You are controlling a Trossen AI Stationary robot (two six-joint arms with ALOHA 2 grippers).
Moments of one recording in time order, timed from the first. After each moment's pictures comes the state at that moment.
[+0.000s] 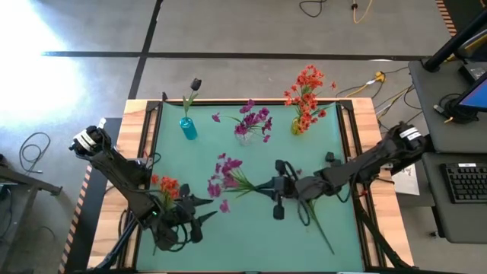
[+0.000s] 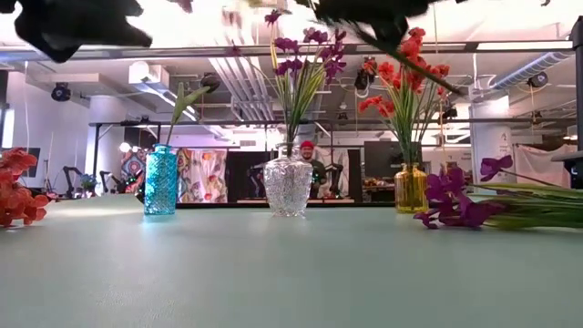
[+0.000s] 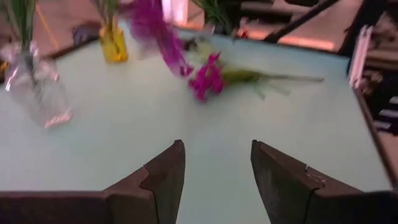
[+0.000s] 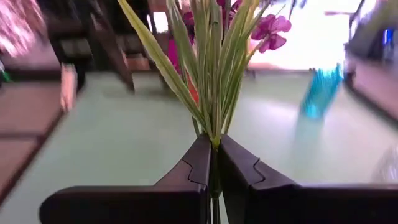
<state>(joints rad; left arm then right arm) -0.86 1.45 0.79 -0.07 -1.06 -0.77 0.40 1.50 0.85 0.40 0.45 0.09</state>
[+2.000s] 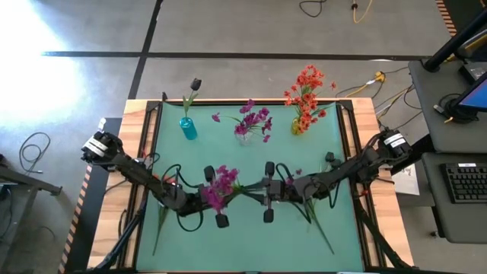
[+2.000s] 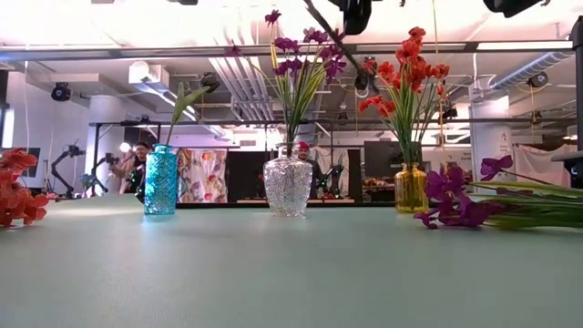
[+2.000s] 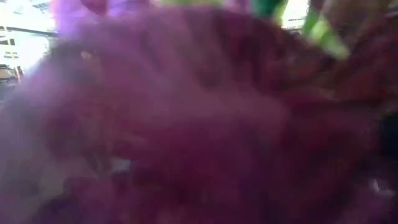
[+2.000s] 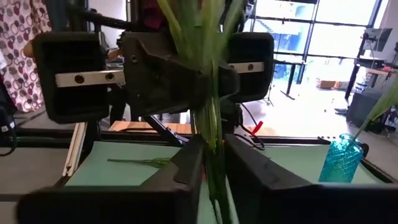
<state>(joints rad) -0.55 1.59 0.79 1.03 -0.83 0.19 0.38 1.68 0.87 0.87 0.42 -0.08</state>
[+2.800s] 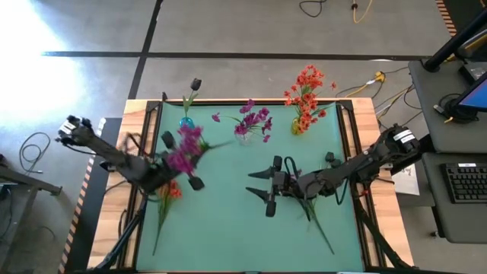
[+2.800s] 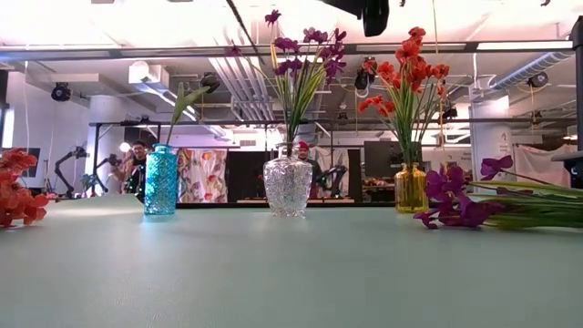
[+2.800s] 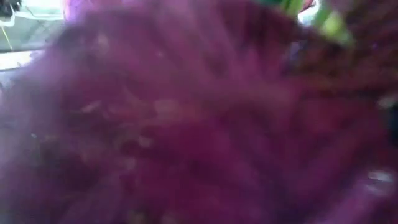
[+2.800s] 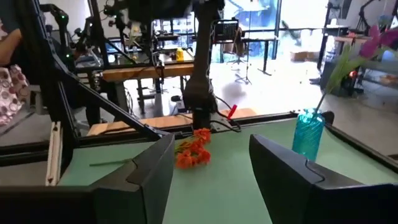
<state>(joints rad) -0.54 1.07 0.84 0.49 -1.11 0.41 0.39 1.57 0.88 0.68 0.55 0.06</state>
